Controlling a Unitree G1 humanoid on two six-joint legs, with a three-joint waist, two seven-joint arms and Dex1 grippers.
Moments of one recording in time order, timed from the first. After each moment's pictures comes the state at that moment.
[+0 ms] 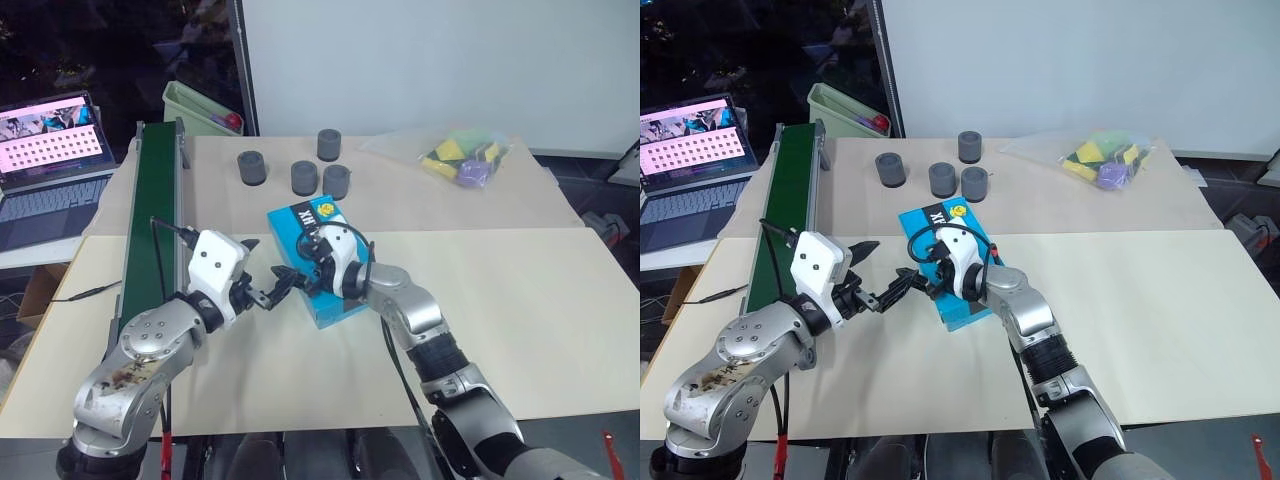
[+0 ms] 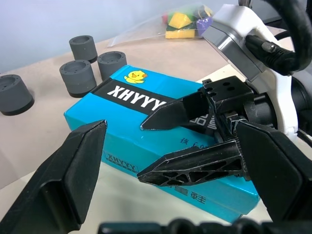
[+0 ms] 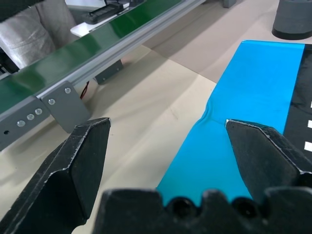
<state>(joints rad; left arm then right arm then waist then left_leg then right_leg) -0.14 0.49 0.06 -0.75 -0.44 0.81 -0.34 -0.64 -0.08 0.24 0.22 0.25 0.47 0.59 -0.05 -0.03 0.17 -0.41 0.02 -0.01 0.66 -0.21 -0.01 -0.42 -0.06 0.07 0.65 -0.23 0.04</state>
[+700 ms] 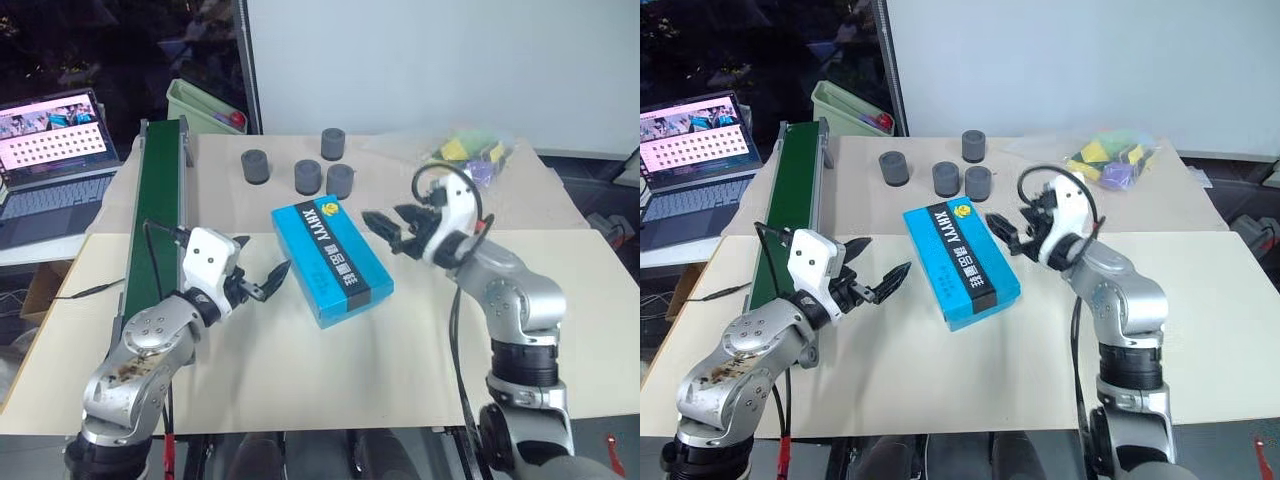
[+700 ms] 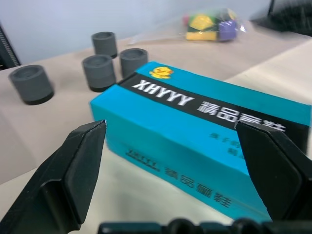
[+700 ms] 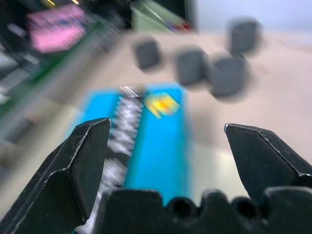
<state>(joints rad) -0.15 0.45 0.08 -0.62 -0.40 0.69 -0.33 -0.51 -0.35 -0.15 -0.18 0.41 0.84 0.40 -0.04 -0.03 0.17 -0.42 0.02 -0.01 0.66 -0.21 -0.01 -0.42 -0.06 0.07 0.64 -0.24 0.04</state>
